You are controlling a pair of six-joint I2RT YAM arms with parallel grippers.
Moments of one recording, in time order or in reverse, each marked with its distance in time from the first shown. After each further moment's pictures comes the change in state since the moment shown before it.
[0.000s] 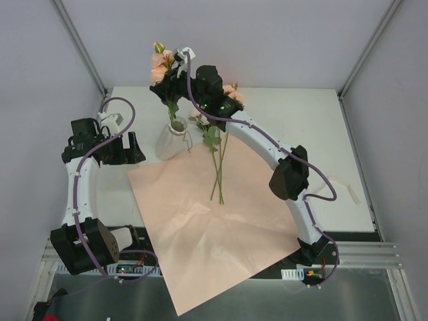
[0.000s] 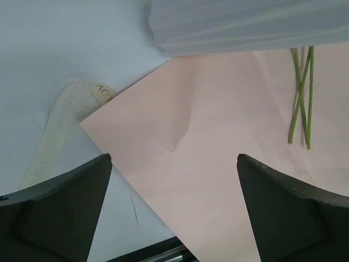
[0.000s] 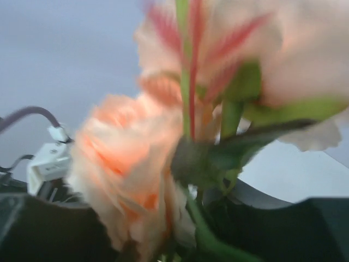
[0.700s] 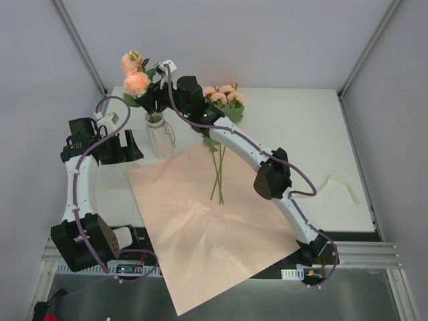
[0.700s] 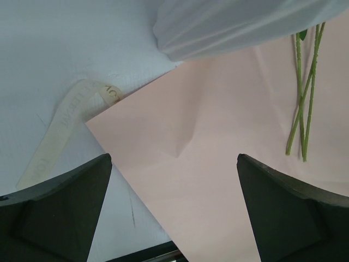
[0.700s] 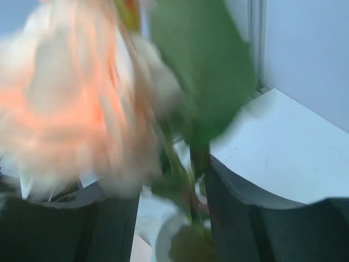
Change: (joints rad) left arm 0.021 0.023 0.000 0.027 -0.006 -0.053; right arm 0.059 0.216 0.220 -0.067 0.034 0.010
